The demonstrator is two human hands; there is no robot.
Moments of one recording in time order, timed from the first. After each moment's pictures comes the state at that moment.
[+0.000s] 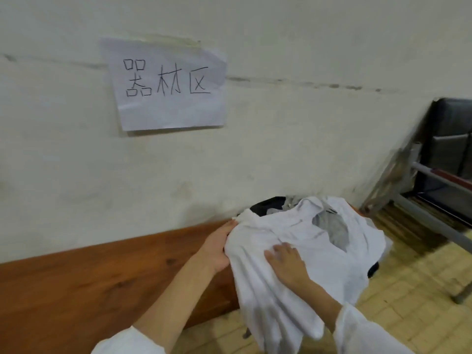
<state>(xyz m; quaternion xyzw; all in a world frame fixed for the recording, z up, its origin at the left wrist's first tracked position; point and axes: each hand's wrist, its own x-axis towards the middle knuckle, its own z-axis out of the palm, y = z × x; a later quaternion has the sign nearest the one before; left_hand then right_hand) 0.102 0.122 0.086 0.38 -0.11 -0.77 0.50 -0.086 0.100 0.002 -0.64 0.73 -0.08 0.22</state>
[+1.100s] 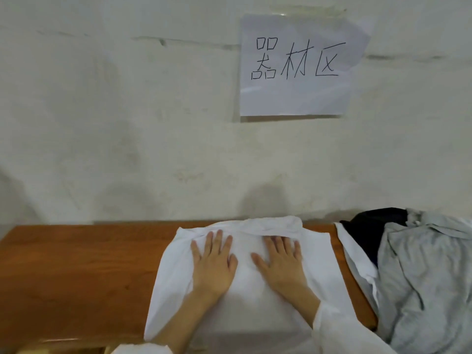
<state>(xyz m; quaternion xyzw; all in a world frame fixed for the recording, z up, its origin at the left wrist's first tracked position) 0.324 0.165 -0.057 0.82 -0.57 -0.05 0.04 0.160 0.094 -0.059 -0.83 0.55 -0.03 0.08</state>
